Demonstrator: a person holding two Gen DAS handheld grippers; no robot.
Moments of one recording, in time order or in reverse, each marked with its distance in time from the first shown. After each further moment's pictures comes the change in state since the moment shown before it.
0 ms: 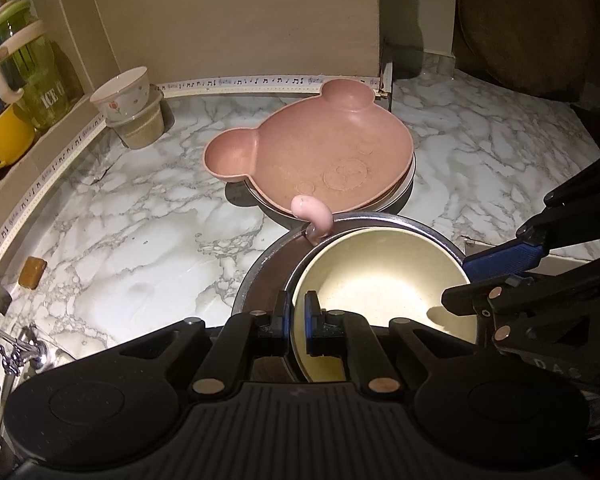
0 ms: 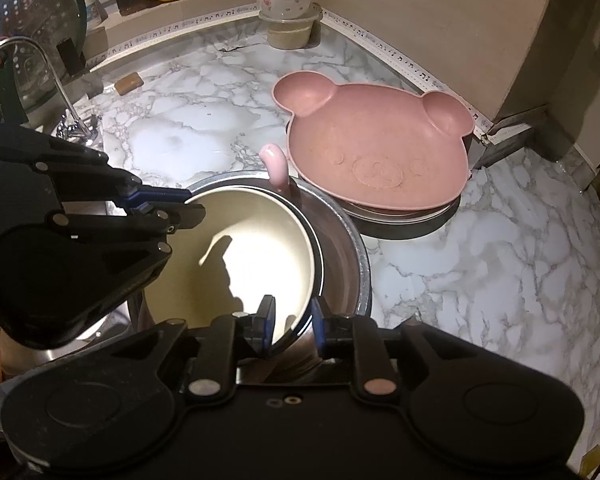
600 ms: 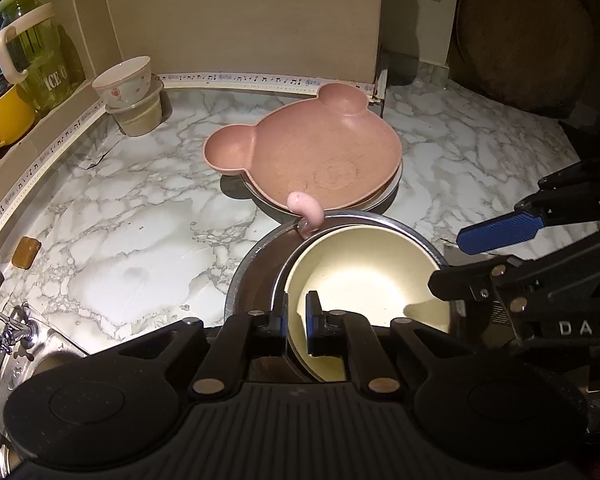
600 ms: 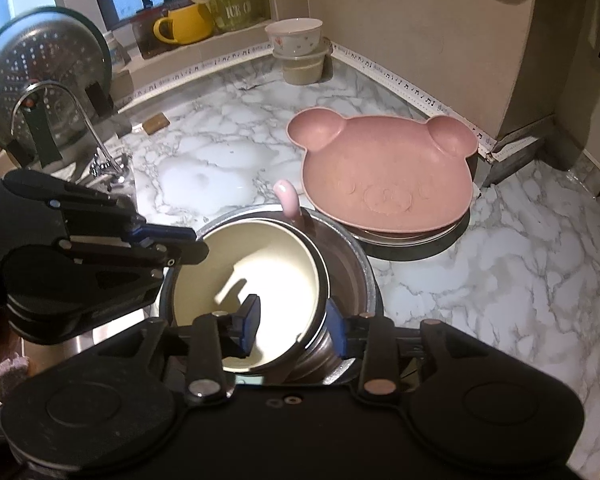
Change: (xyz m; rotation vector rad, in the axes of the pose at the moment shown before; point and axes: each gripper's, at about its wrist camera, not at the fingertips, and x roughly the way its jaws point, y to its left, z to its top) left arm -0.022 0.006 -0.001 -0.056 0.009 -0.056; right arm -0.026 -0.016 -0.004 0.039 -0.101 0.112
